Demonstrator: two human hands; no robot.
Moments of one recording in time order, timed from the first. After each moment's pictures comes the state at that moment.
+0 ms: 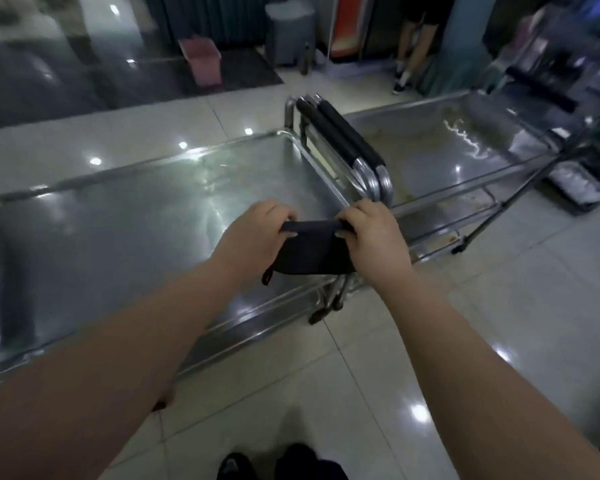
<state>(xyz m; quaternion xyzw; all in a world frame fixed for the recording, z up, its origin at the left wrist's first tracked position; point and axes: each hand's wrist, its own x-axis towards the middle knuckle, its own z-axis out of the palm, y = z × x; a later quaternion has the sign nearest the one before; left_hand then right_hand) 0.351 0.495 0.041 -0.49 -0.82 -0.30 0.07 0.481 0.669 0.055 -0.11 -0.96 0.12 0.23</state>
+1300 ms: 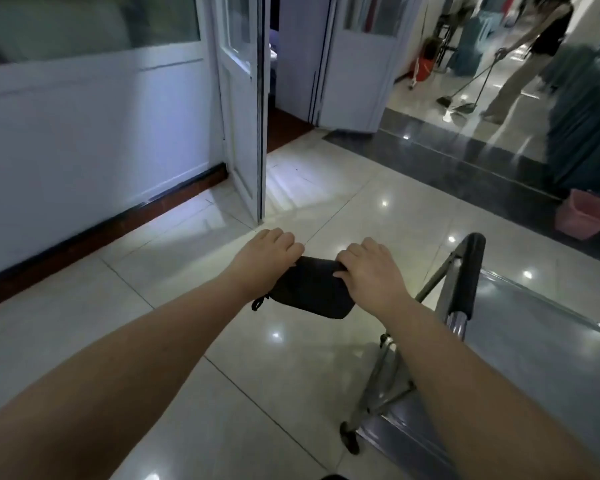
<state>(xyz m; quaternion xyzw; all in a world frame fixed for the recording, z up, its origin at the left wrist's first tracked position) 0.317 -0.327 0.068 -0.12 -0.97 0.07 0.18 0.237 -0.107 0.082 0.43 -0.89 0.04 0.14</state>
